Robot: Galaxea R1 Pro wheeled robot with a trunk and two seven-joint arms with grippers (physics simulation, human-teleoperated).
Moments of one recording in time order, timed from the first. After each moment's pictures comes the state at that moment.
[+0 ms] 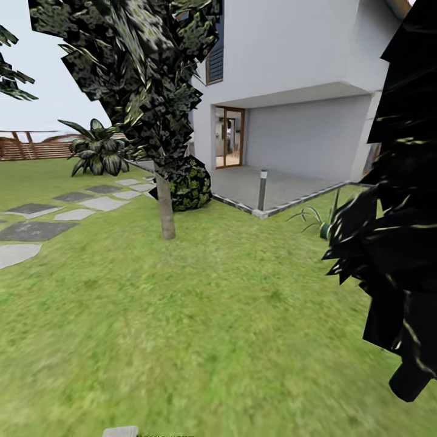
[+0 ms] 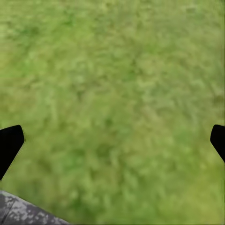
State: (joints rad) left arm -0.25 0.06 0.05 -0.31 0.02 -0.26 0.01; right arm -0.04 -0.04 0.00 -0.51 0.01 -0.31 0.00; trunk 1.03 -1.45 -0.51
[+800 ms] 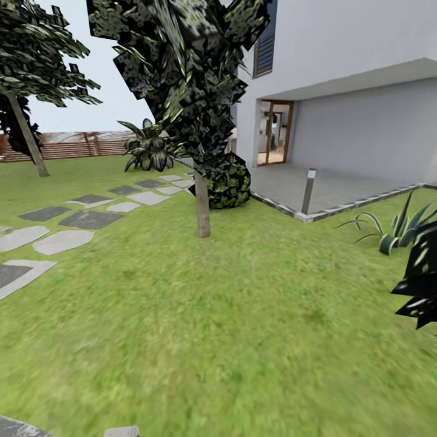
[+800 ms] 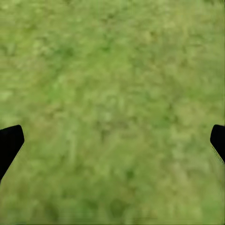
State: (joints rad) left arm -0.25 0.05 0.05 -0.30 0.02 -0.26 0.01; right arm -0.04 -0.04 0.00 -0.51 0.01 -0.31 0.00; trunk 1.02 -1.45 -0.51
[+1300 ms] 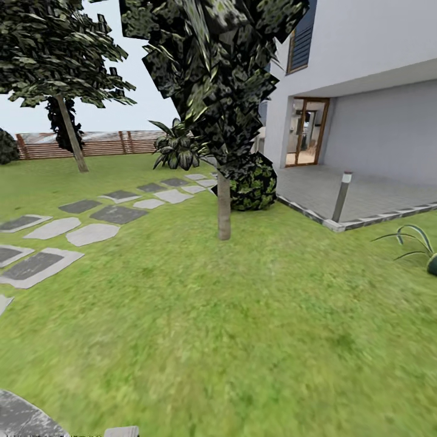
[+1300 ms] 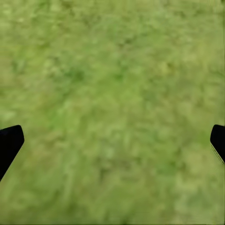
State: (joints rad) left arm -0.25 0.05 0.05 -0.31 0.02 -0.26 0.01; right arm -0.04 -0.04 0.00 -0.51 0.01 -0.31 0.00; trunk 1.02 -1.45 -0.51
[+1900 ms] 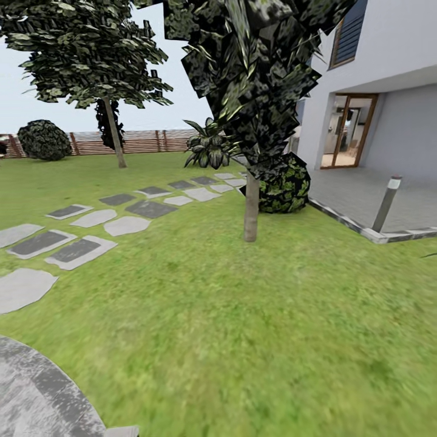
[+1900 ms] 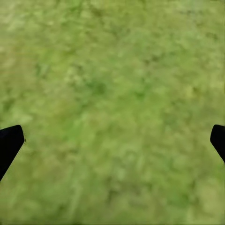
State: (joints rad) left arm -0.25 0.05 0.05 -0.31 0.02 -0.26 0.01; right arm -0.04 -0.04 0.00 -0.51 0.01 -0.31 0.00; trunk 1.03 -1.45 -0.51
